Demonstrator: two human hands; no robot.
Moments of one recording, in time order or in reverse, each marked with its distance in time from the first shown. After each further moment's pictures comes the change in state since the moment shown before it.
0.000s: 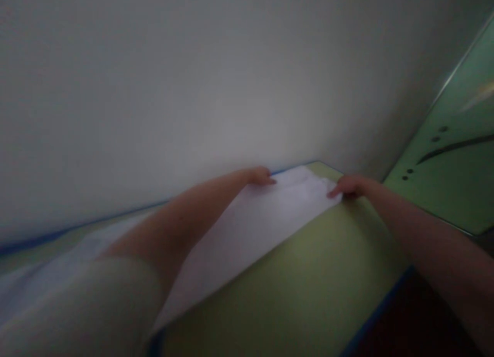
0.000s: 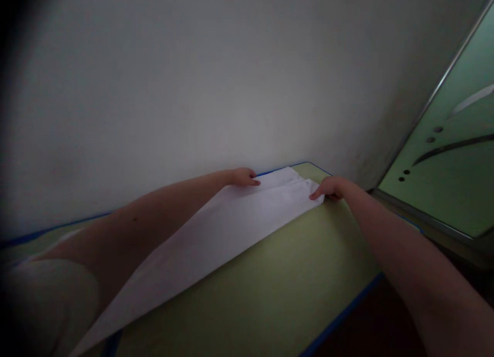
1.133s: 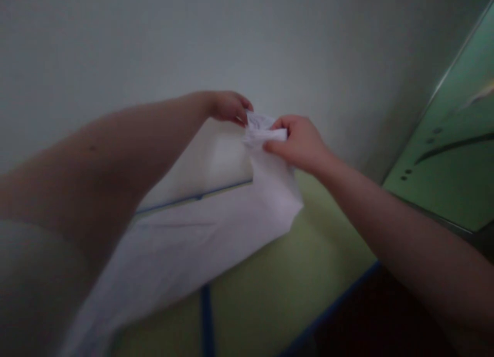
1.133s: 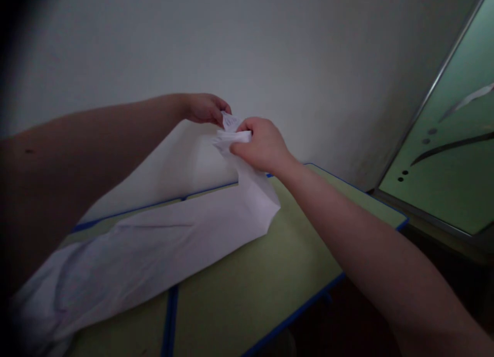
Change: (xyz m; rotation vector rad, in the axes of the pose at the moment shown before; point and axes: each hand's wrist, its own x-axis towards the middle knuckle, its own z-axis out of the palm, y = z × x) left_hand -0.029 -0.047 -0.147 -0.515 0.289 0.118; right_hand -0.143 -0.154 0.044 0.234 0.687 -1.055
